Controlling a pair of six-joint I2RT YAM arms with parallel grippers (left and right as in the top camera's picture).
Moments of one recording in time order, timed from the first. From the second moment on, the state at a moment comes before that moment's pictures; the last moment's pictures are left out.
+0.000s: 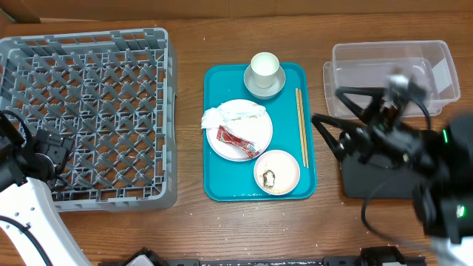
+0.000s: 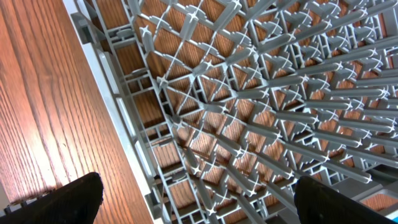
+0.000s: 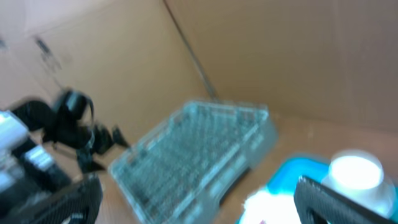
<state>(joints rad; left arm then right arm) 0.66 1.26 1.32 -1.20 -0.07 -0.65 0.07 0.89 1.07 -0.33 -0.90 0.35</state>
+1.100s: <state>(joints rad) 0.66 1.26 1.32 -1.20 -0.06 -0.65 0.68 1.77 1.32 -0.68 -0.18 0.29</state>
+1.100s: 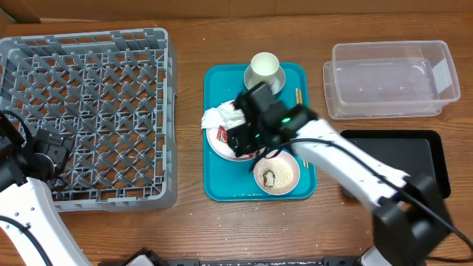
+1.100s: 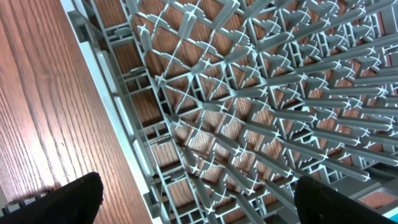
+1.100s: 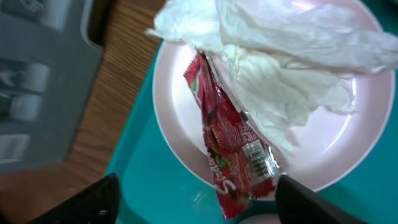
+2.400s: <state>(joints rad) 0.66 1.26 1.32 -1.20 -0.06 -0.65 0.76 1.94 1.51 -0.89 -0.01 0.33</state>
